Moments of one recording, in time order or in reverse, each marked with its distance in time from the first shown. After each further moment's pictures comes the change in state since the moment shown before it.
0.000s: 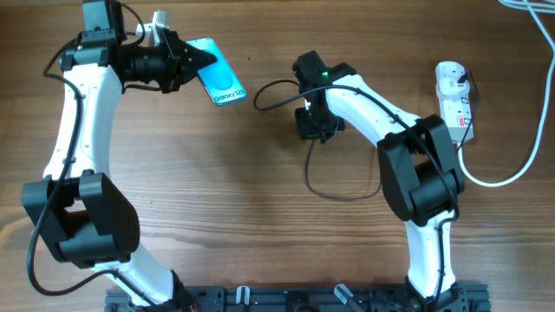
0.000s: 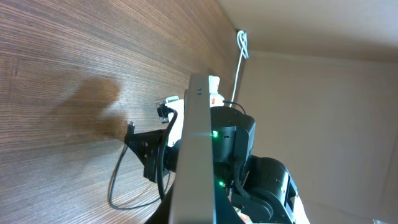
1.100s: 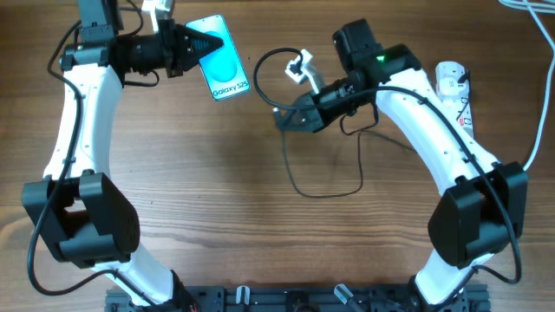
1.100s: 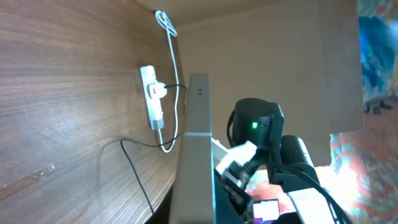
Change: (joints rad) left arm 0.000 0.000 0.000 0.188 0.315 0.119; right arm -0.084 -0.332 -0.015 -0.113 -0.972 -0.488
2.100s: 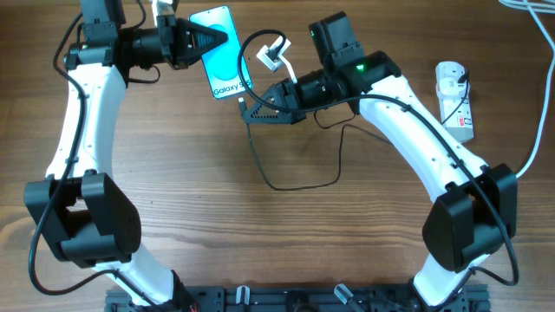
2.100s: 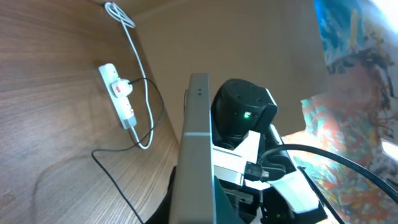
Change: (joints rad) left arm -0.021 0.000 0.000 0.115 0.161 0.001; right arm 0.079 0.000 0.000 0.349 -0.272 0.279
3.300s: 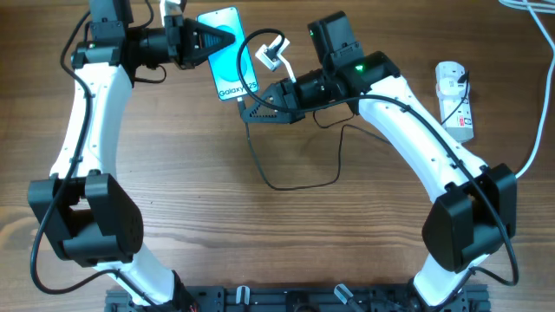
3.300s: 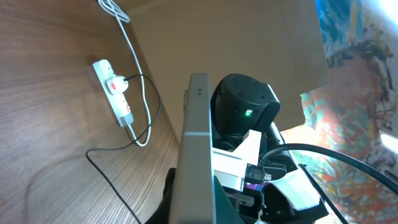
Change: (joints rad) left arm -0.030 0.000 0.000 0.010 0.000 0.000; right arm 0.002 0.000 0.000 0.026 -0.001 0.027
